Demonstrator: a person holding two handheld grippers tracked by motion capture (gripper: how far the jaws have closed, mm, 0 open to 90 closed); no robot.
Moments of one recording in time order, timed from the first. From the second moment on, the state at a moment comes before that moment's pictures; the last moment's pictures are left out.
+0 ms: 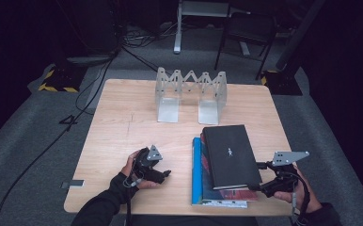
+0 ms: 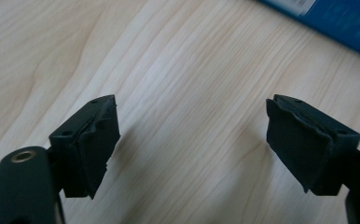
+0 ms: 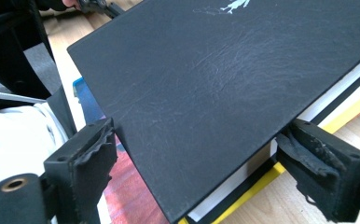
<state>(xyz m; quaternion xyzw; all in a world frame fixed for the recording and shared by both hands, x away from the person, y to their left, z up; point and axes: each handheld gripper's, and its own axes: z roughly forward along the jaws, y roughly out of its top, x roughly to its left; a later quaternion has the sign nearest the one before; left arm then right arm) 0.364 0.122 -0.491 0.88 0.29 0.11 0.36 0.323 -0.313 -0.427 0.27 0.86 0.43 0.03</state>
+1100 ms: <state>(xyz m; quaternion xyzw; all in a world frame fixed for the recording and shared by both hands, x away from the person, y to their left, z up) 0.433 0.038 -0.474 0.86 0.26 0.13 0.41 0.372 -0.297 -0.429 0.28 0.85 0.45 -0.01</state>
